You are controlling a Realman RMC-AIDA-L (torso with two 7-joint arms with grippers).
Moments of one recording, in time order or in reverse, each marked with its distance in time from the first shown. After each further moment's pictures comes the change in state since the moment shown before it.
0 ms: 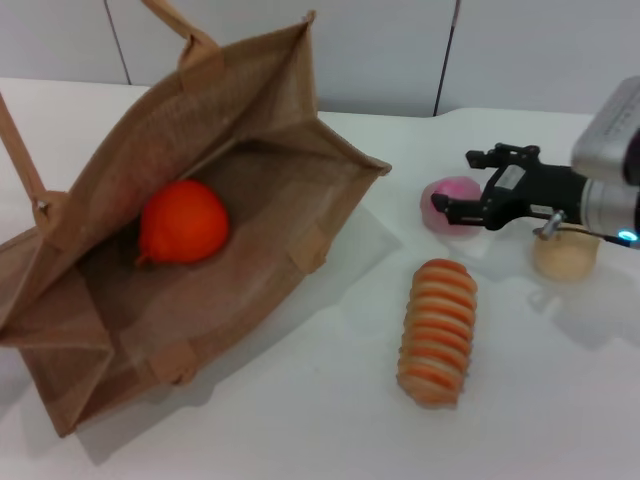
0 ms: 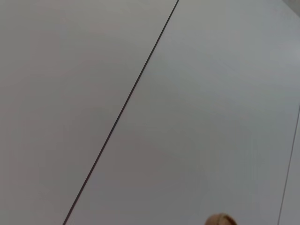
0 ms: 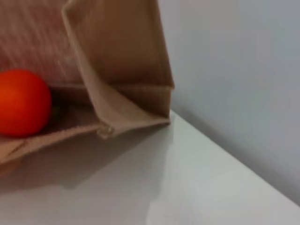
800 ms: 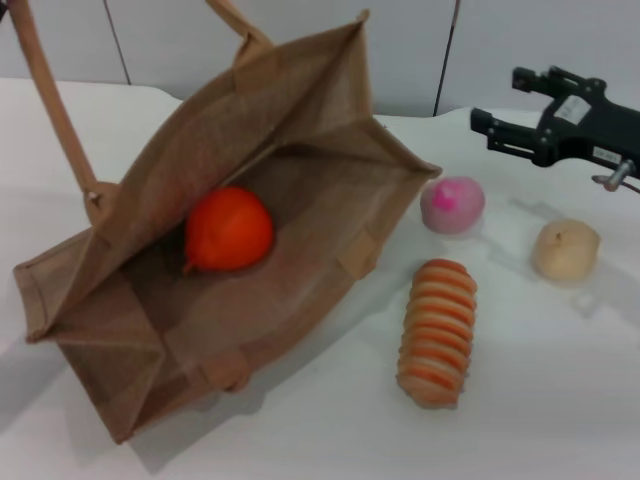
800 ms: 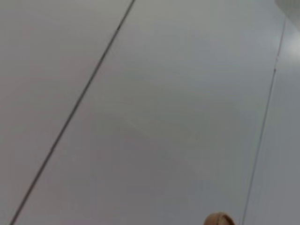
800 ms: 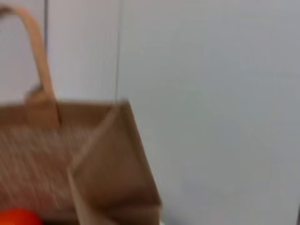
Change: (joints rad) left arm -0.037 0.001 0.089 0.000 -0.005 0.003 -0.013; right arm -0.197 -0.043 0.009 -0.243 0.261 -0.195 -0.012
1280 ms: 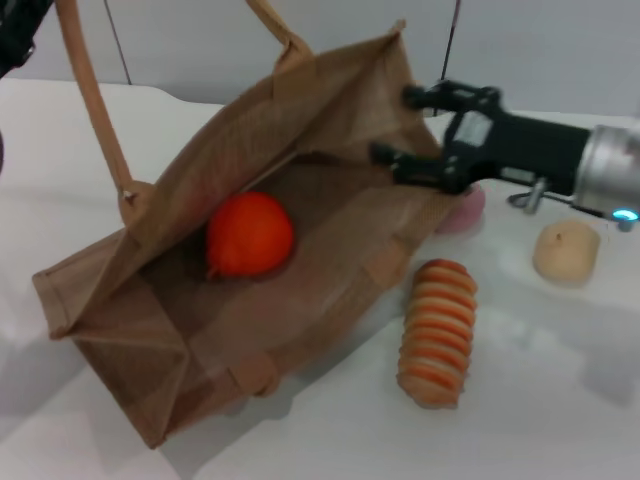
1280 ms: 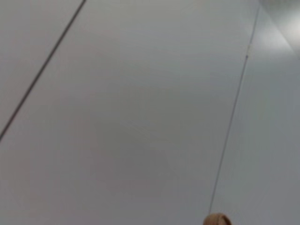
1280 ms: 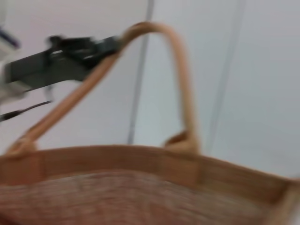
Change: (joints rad) left arm -0.039 0.000 0.077 0.000 0.000 -0.008 -0.010; right arm 0.011 0.045 -0.181 -0.132 0.021 -0.043 0.002
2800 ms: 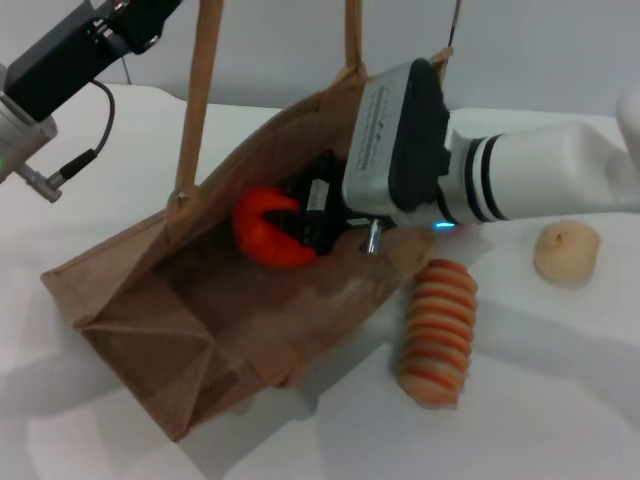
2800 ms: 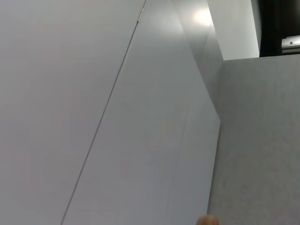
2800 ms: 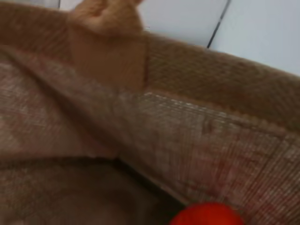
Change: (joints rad) left arm -0.133 0.000 0.177 0.000 0.026 -0.134 -0.068; right arm 0.365 0.061 -0.512 0.124 -0.110 0.411 0.221
